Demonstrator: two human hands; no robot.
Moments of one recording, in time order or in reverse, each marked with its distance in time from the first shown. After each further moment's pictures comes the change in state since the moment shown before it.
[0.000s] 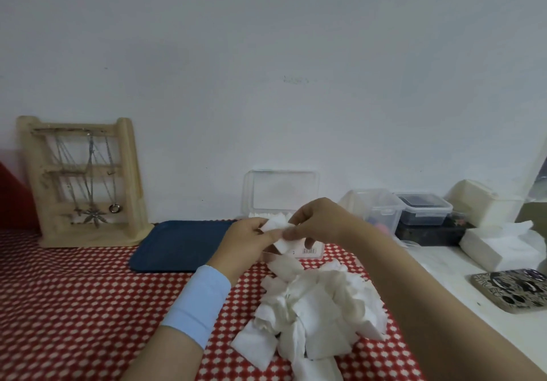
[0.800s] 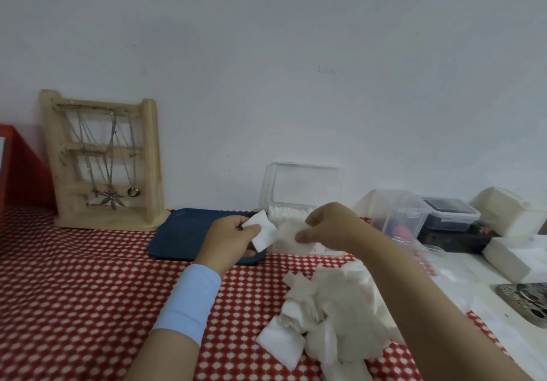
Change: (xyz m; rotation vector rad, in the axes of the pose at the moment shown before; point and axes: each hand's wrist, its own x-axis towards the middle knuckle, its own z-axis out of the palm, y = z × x) left_hand 0.004 -0.031 -0.061 0.100 0.231 -0.028; right_hand 0.002 -0.022 0.032 -0.209 0.063 0.052
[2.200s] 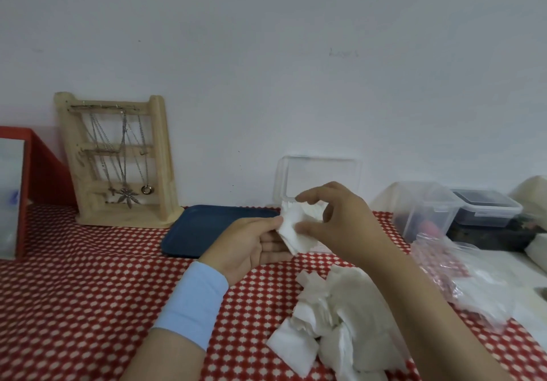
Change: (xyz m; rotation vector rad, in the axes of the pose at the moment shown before) left_hand -0.017 0.018 0.005 -0.522 -0.356 -0.255; right_hand -0.006 0.005 0.019 0.136 0.291 -0.347
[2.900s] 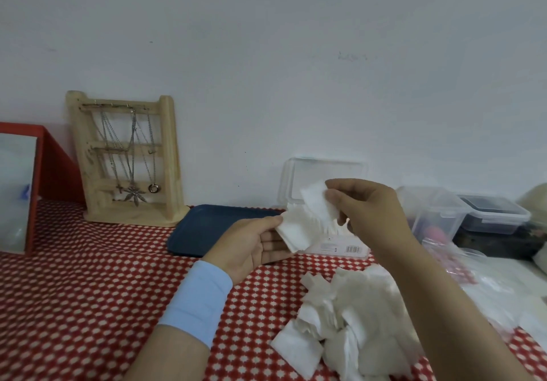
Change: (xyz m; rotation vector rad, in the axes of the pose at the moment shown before) left_hand 0.001 0.001 -0.003 -0.057 0.060 0.005; right_hand 0.005 0.002 -0.016 0.553 0.210 0.183
